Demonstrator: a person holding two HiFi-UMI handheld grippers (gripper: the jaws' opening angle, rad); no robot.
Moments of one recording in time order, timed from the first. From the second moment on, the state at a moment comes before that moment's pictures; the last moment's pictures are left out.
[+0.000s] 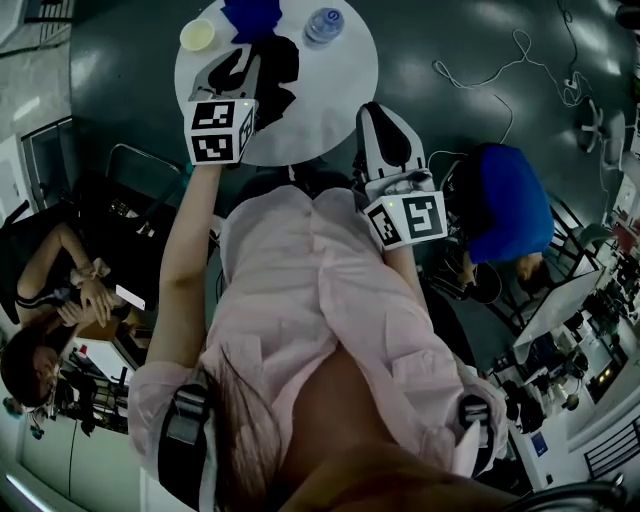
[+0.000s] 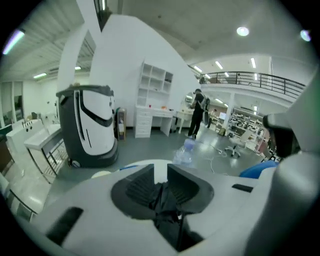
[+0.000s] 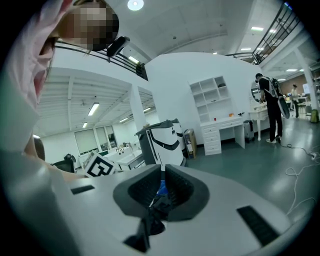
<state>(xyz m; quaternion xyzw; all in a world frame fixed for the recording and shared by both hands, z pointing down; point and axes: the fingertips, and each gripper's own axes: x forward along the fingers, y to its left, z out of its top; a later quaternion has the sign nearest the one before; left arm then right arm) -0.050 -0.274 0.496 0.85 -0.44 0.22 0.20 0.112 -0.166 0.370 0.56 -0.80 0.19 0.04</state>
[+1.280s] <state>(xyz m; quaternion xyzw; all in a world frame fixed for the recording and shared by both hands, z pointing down) -0.109 -0.145 0.304 0.84 -0.54 0.01 0.08 0.078 -0.158 0.336 0.51 -0.85 0.13 0.00</state>
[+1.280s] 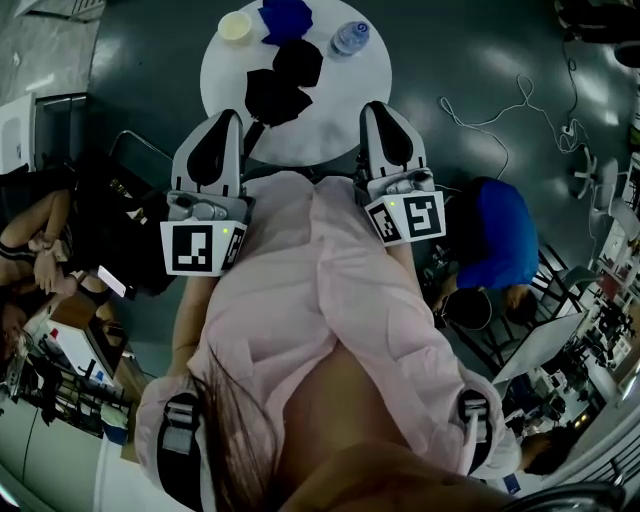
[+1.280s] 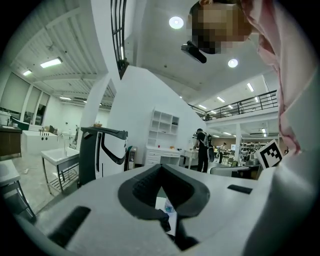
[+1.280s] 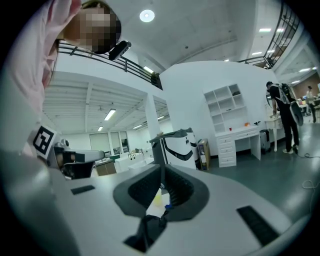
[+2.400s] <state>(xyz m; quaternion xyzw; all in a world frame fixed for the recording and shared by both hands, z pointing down) -0.102 -0.149 0.318 0.84 -0.53 0.02 0.09 0.073 -0.158 0.347 0.50 -0.85 0.13 0.02</state>
